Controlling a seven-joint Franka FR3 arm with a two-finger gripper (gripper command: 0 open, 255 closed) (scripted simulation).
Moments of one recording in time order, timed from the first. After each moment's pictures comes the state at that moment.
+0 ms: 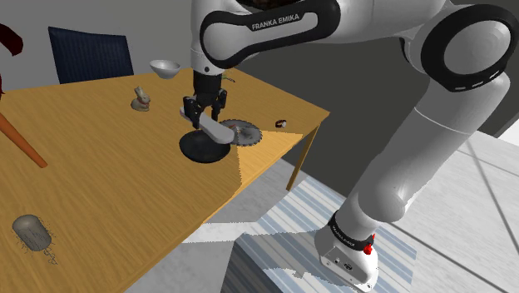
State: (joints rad) arm 0.07 -0.02 0.31 -2.03 -0.01 1.99 0.31
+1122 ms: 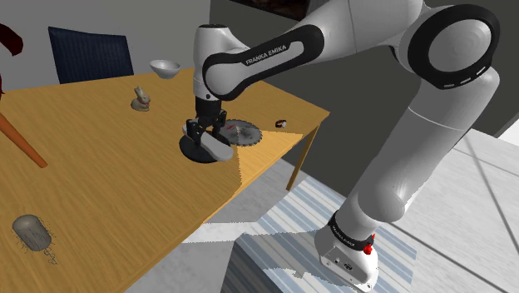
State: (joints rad) arm 0.07 0.04 0.31 -2.16 -0.03 2.17 0.32
